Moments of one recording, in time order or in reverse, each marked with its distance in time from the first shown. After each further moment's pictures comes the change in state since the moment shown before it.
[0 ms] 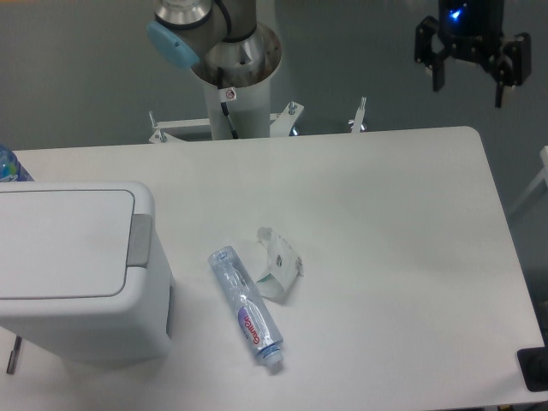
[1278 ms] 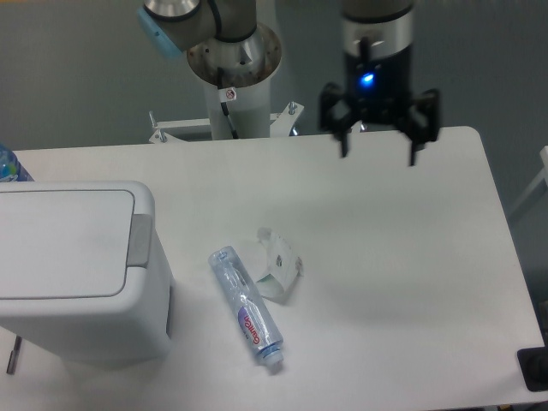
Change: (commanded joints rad) arm -0.366 -0.041 0.003 0.034 -0.084 -0.912
